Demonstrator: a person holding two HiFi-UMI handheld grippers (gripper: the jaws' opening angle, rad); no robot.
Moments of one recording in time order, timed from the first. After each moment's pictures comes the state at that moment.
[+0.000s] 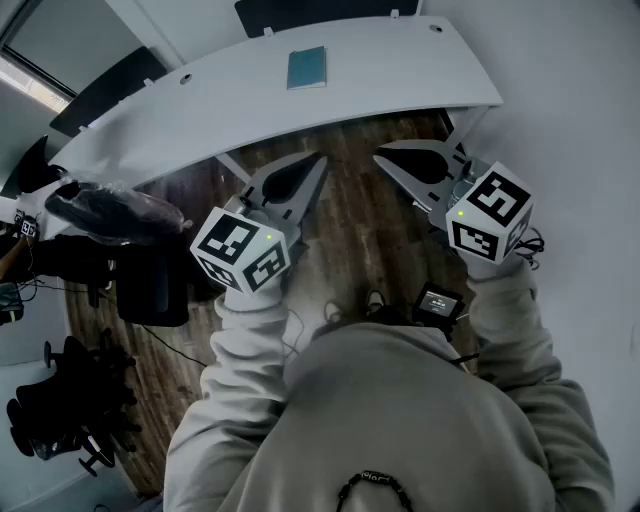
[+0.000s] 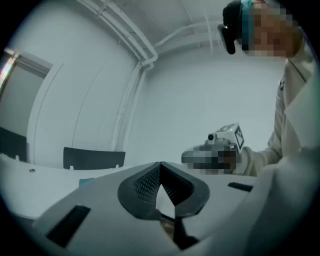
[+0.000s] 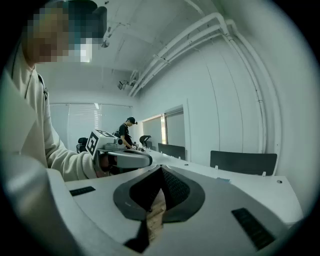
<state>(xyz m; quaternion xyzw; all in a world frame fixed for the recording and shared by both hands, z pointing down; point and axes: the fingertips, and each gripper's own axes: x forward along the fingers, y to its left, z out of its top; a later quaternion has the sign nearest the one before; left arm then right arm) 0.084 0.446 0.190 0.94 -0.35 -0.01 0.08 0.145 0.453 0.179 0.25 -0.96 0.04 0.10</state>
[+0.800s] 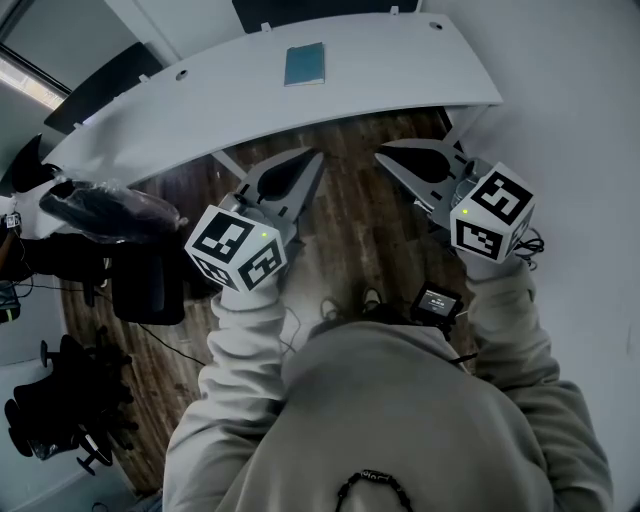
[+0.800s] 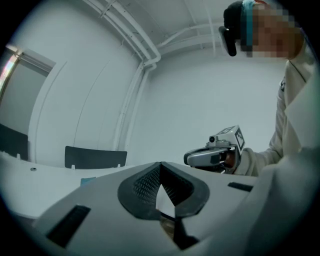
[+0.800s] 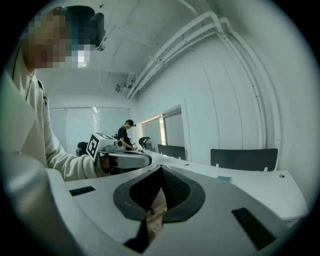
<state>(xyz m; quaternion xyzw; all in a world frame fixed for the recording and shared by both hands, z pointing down) 0.077 0.432 0.191 0.93 -0.35 -0.01 0.08 0.144 0.441 0.182 0.24 -0.97 0.06 0.09</state>
